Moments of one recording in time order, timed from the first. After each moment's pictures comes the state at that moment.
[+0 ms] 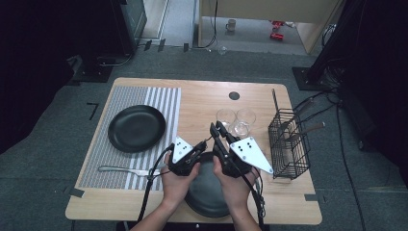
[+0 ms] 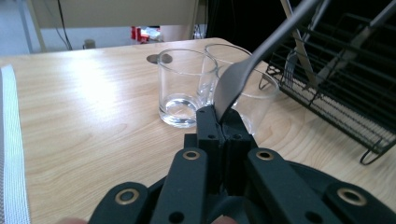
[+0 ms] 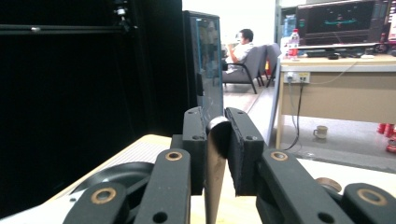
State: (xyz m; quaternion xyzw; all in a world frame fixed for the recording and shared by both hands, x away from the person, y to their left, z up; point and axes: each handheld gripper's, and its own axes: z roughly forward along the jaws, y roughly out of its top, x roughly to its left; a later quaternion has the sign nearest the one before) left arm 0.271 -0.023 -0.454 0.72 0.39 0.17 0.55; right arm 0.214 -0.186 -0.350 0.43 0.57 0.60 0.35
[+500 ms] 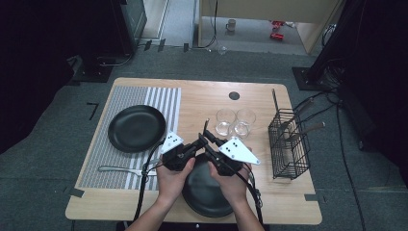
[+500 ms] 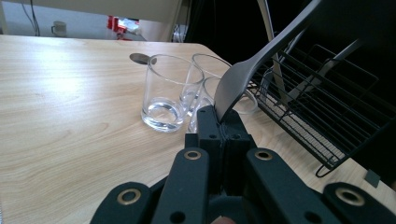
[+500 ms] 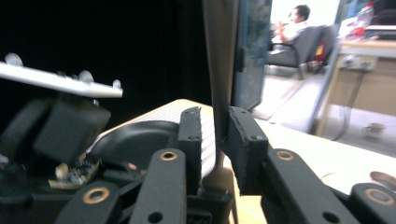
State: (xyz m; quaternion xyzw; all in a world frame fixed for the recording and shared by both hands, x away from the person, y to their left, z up) left arm 0.277 -0.008 -0.441 0.70 0.40 0.10 0.58; right arm 0.240 -0.183 -0.401 0.37 0.65 0.60 0.29
